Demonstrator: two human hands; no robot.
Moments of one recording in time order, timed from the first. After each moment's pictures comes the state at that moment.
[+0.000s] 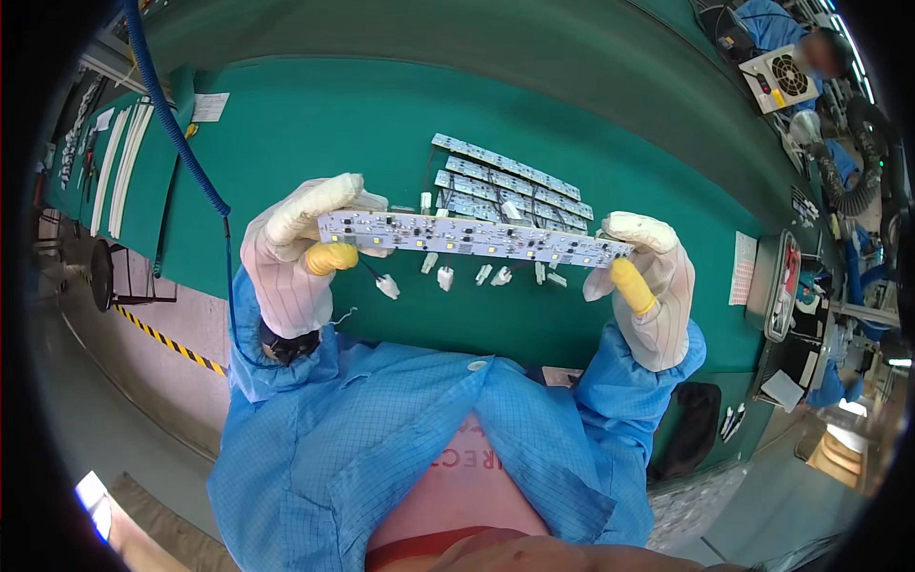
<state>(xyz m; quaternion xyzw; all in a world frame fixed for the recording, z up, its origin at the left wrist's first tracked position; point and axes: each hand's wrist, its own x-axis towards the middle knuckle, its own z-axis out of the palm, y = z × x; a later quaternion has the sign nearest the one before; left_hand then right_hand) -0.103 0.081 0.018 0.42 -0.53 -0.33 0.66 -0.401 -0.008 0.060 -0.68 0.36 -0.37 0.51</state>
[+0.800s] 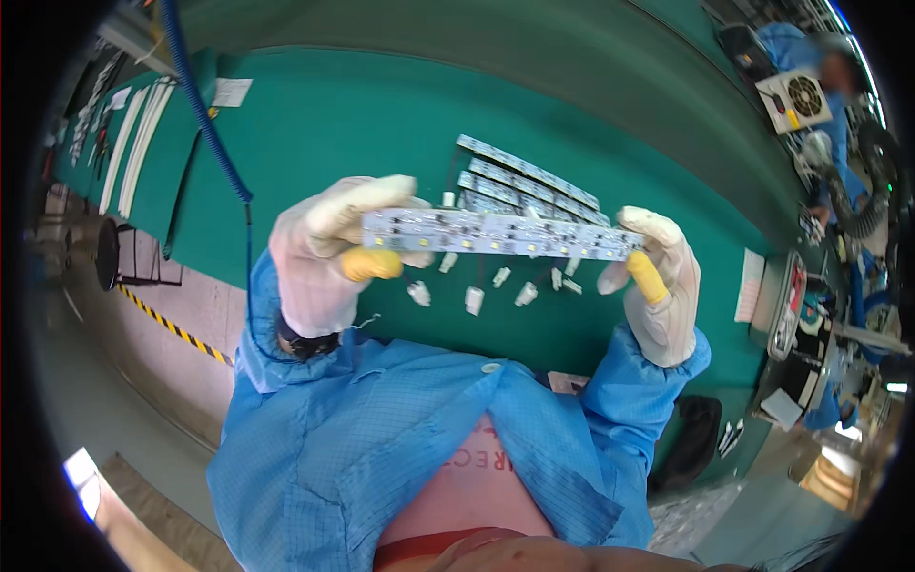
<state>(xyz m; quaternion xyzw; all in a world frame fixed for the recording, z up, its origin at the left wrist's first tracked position) -0.103 0.077 0.020 0.38 -0.55 -0.36 0.65 -0.390 -0.014 0.056 -0.72 0.40 -0.35 0.44</state>
